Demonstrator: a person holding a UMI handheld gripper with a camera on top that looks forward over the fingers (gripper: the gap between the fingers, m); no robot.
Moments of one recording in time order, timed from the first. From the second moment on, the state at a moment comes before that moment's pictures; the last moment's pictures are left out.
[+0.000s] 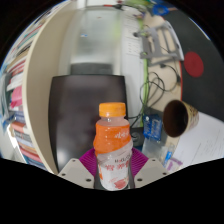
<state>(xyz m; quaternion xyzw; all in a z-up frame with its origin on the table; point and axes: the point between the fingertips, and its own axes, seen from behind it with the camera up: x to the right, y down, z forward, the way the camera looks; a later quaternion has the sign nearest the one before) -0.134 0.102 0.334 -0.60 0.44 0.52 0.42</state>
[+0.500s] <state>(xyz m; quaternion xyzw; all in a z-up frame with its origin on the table) 0.093 0.089 0.349 -0.72 0.15 -0.03 0.68</state>
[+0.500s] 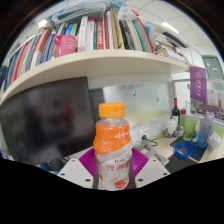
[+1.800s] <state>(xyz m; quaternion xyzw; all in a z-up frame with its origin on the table) 0.094 -0.026 0.199 -0.85 0.02 -0.04 0.52</state>
